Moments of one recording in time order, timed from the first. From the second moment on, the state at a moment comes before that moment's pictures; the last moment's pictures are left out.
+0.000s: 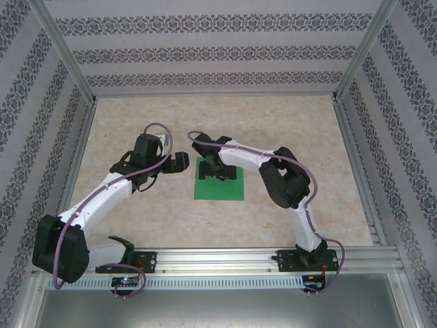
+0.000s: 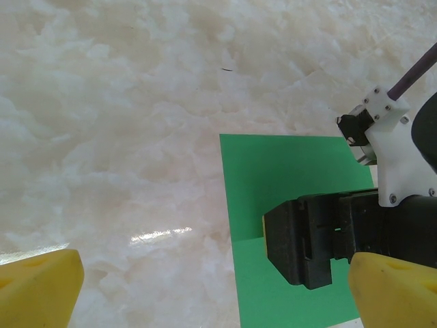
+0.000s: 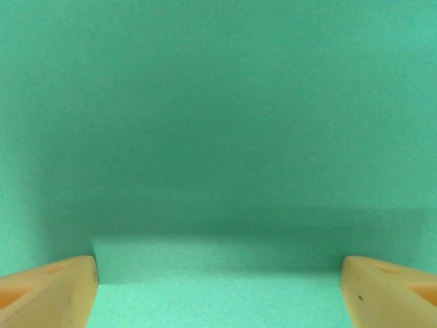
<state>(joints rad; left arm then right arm) -0.38 1.24 0.83 -0.37 0.13 -0.44 0.78 2.17 1.61 -0.88 0.10 0.75</state>
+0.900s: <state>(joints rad) -0.38 1.24 0.83 -0.37 0.13 -0.45 0.78 2.15 1.63 -0.92 0.10 0.75</state>
